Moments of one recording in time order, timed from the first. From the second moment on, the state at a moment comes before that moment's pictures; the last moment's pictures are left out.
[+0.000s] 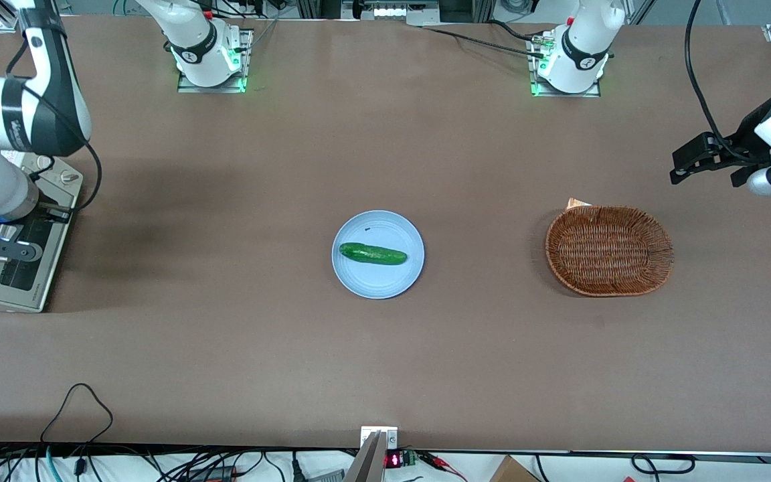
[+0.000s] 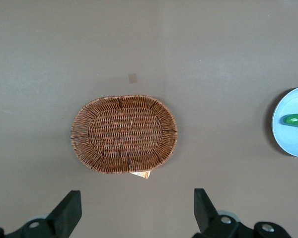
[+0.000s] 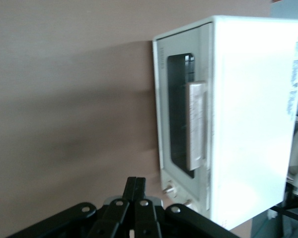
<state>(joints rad) -0.15 0.23 0.12 -1.76 -0.52 1.81 0.30</state>
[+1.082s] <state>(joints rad) -0.23 0.36 0.09 -1.81 -0.81 1.94 0.32</state>
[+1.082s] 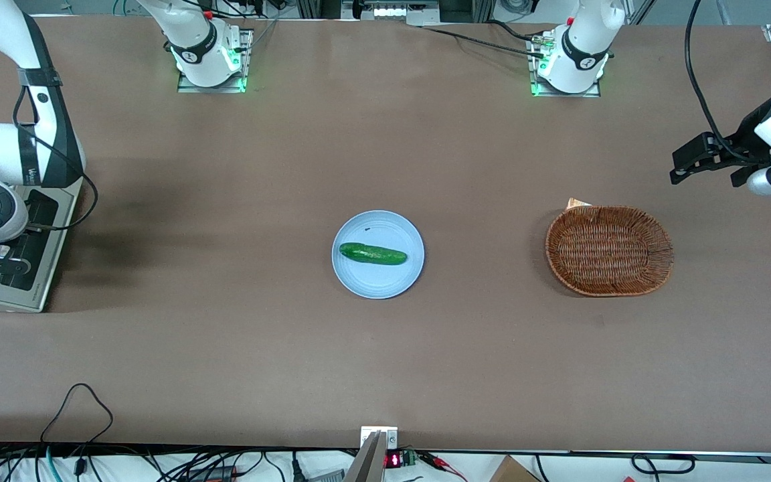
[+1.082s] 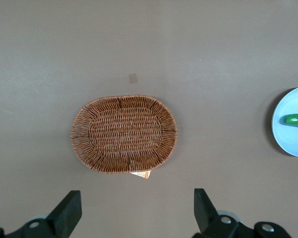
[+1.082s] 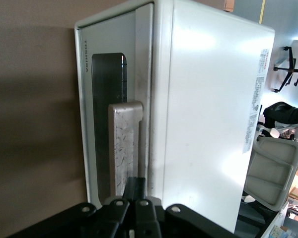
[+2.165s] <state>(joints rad) -0.24 0.36 0.07 -1.83 -0.81 1.97 0.32</state>
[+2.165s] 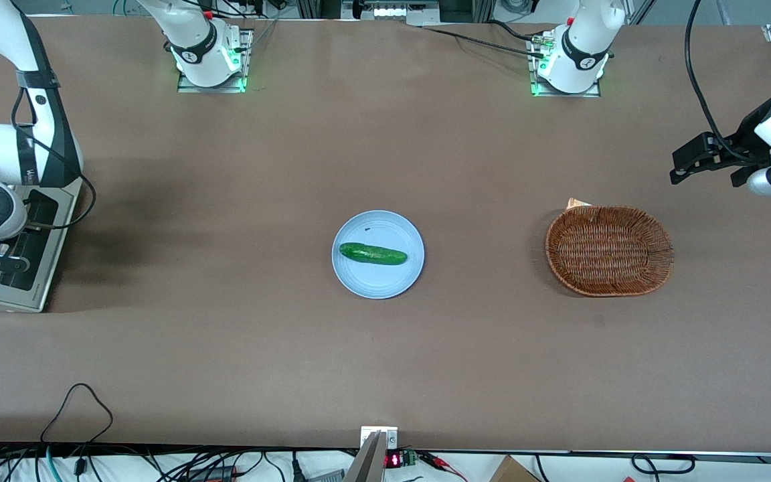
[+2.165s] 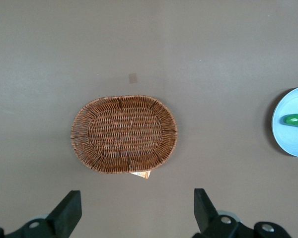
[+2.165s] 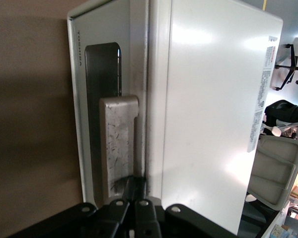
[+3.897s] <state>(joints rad) -0.24 0.34 0.08 -1.87 -0.74 2.04 0.38</state>
